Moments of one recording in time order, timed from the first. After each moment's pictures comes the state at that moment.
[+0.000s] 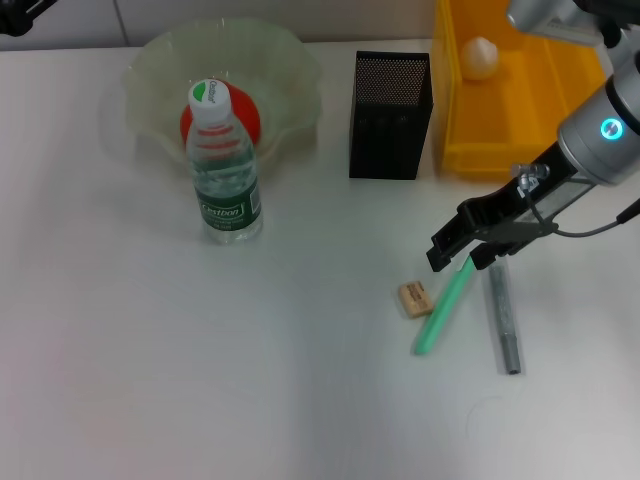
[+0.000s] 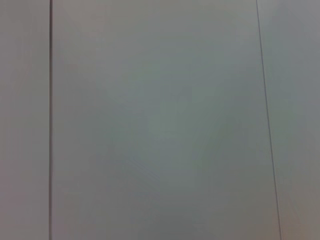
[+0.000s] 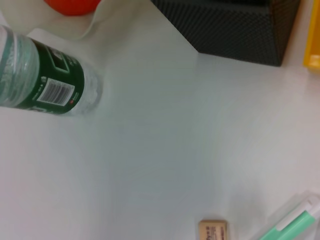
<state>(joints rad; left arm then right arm) -0.47 -2.03 0.62 0.66 1.41 1.34 -1.06 0.84 2.08 -1.10 -0.98 -2.58 -1.66 2.96</state>
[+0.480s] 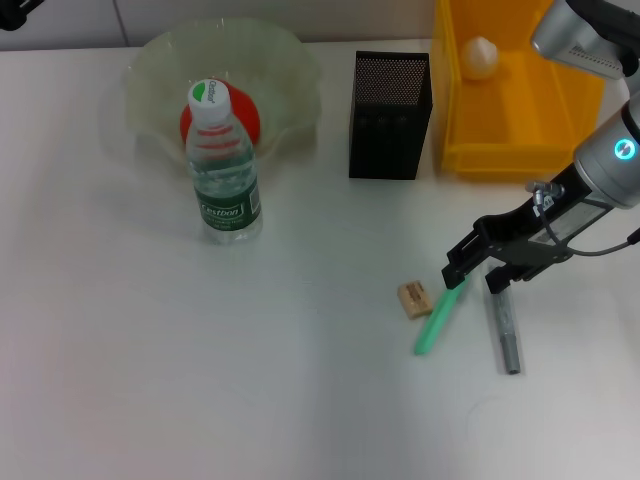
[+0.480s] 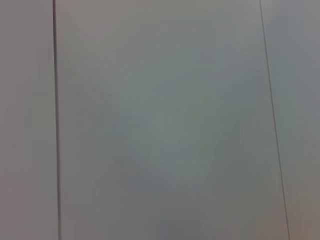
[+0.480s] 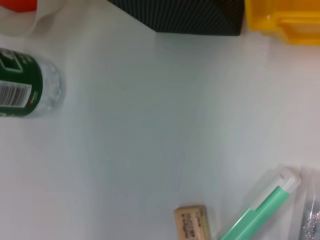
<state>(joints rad) -0.48 -2.02 0.62 0.66 1.41 1.32 -1.04 0.85 2.08 -0.99 -0.86 -2.65 -1.64 2.96</state>
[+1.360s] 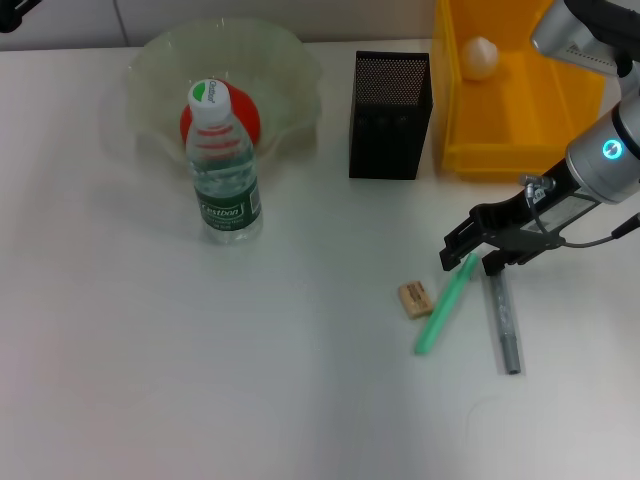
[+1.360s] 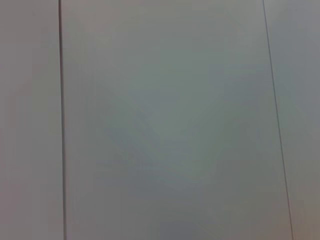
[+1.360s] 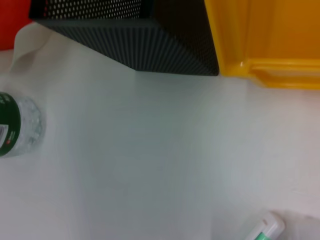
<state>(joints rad) -0.47 -2.02 0.61 0.66 1.40 1.32 -1.04 0.86 2.07 -1.00 -0.79 -2.65 -1.51 2.94</state>
